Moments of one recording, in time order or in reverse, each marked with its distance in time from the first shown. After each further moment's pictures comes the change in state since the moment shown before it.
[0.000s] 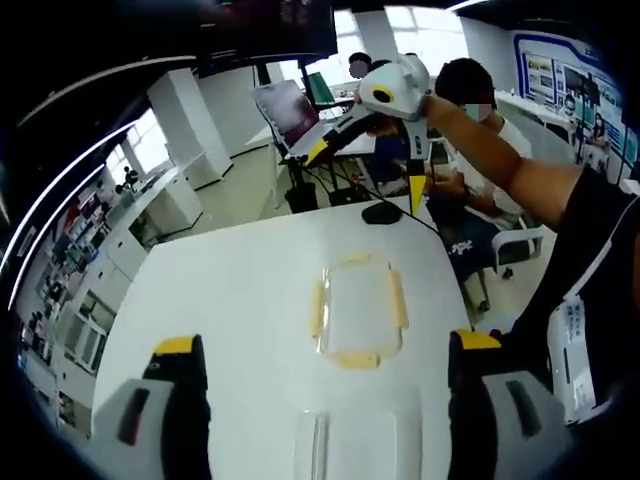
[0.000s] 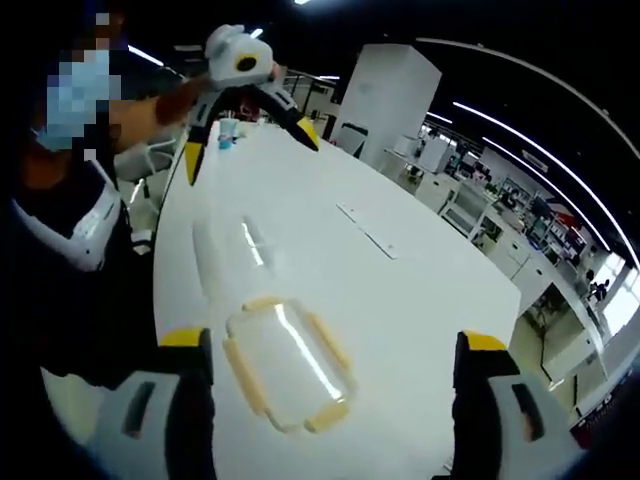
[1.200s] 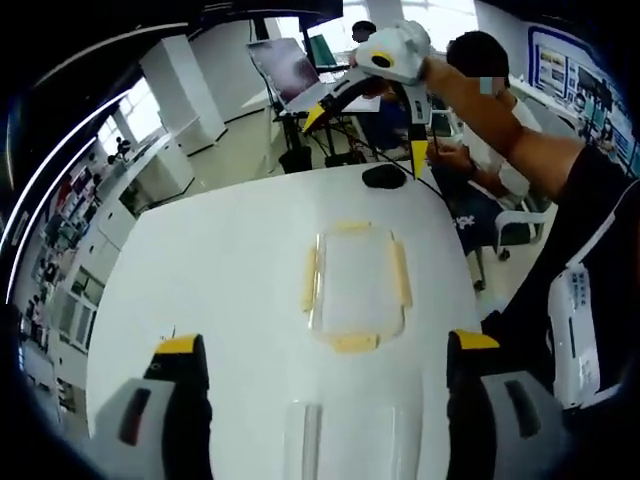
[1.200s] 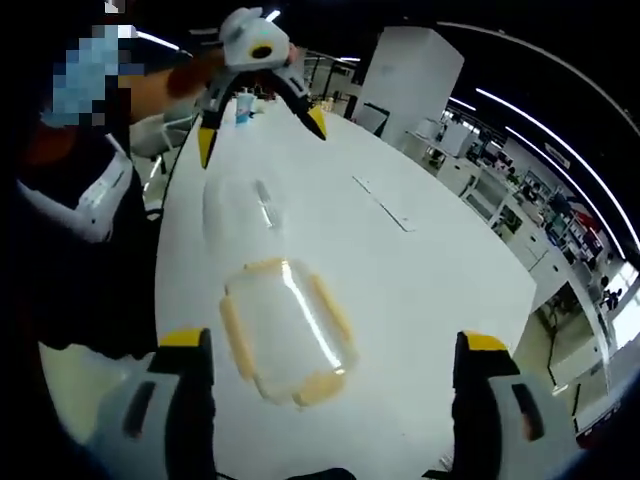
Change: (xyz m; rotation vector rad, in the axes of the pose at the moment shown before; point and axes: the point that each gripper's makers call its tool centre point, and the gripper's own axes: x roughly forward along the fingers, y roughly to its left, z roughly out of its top) left arm 0.036 -0.002 -0.031 -0.032 0.161 -0.027; right arm 0.011 -0.017 -0.047 -0.052 0.091 0.102
